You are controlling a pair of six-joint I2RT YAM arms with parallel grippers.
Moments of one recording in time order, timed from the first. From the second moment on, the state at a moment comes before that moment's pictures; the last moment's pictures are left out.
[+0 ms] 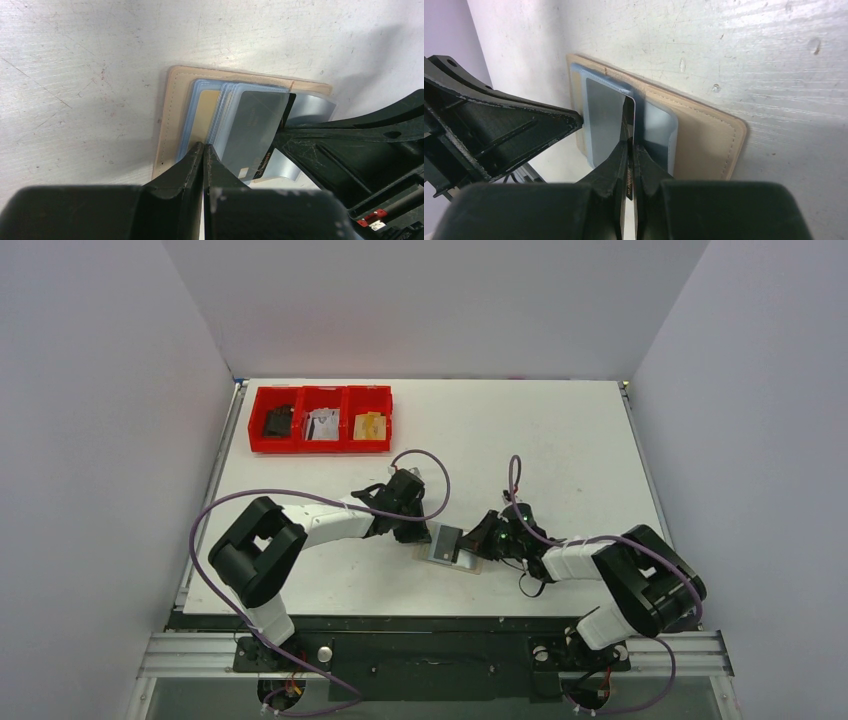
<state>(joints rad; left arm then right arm) -0.77 1.74 0.95 -0.21 0.07 -0.88 0.54 1.50 0.34 0.50 -0.25 1.03</state>
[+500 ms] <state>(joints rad) -0.77 1.74 0.95 -0.20 0.07 -0.89 0.52 1.43 0.36 0.36 -0.22 0.95</state>
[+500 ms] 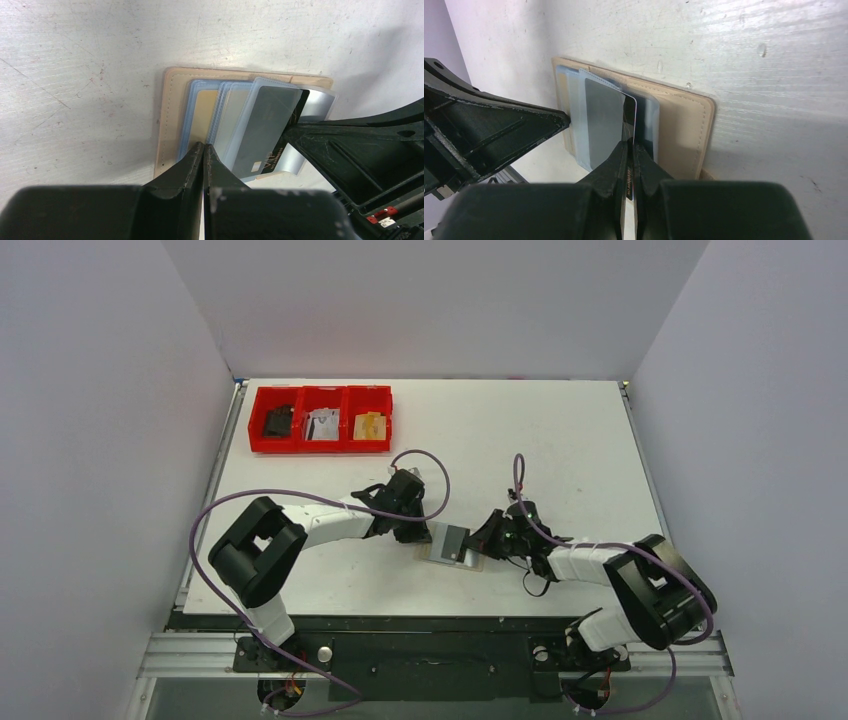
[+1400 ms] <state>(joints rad) -0.77 1.73 0.94 -0.18 0.07 -0.91 0.46 1.23 0.36 0.08 -0.16 0.86</state>
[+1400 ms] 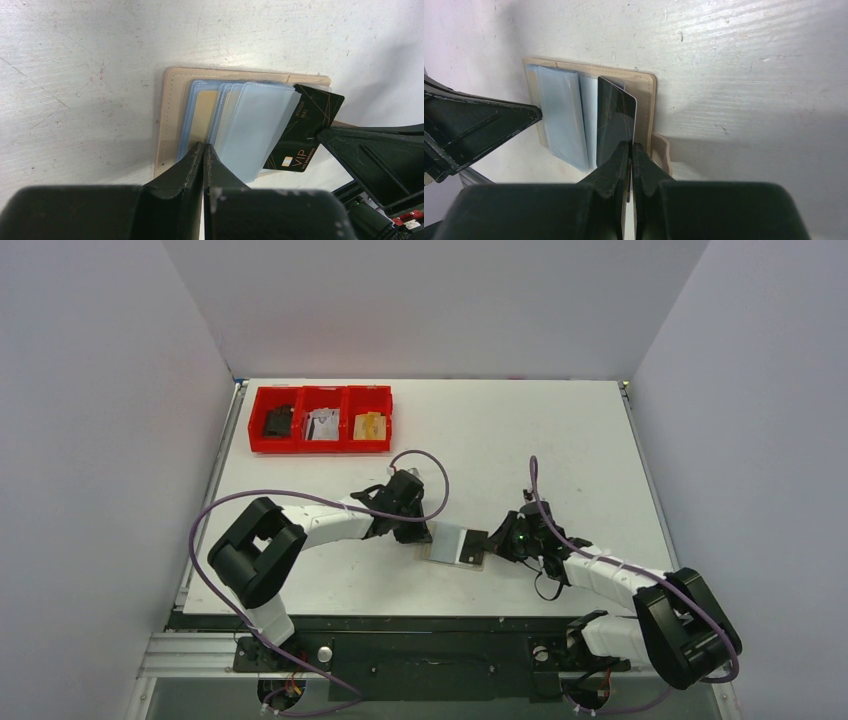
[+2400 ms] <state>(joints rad) -0.58 1.47 1.01 -0.22 0.45 -0.82 0.39 1.07 0.56 0.03 -0.37 0.96</state>
